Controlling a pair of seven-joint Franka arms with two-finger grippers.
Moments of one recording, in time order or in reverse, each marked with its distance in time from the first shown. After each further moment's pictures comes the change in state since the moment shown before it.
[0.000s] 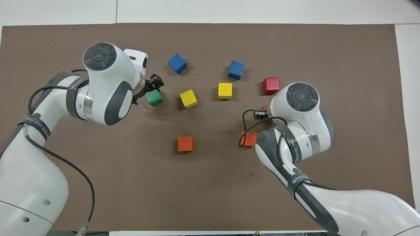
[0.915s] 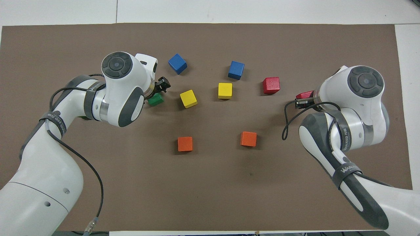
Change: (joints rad) left arm -0.019 0.056 0.001 -0.018 0.033 0.101 -0.012; right arm -0.203 -0.074 -0.010 0.002 -0.077 -0.008 -0.312
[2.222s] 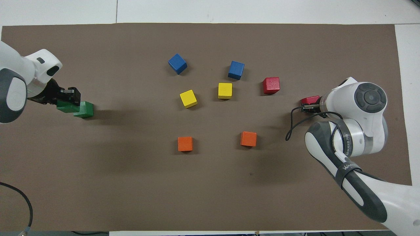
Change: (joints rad) left arm 0.409 -0.220 0.020 -0.023 -0.036 -0.348 0.898; right arm -0.062 0.016 0.000 -0.122 0.001 0.186 0.001
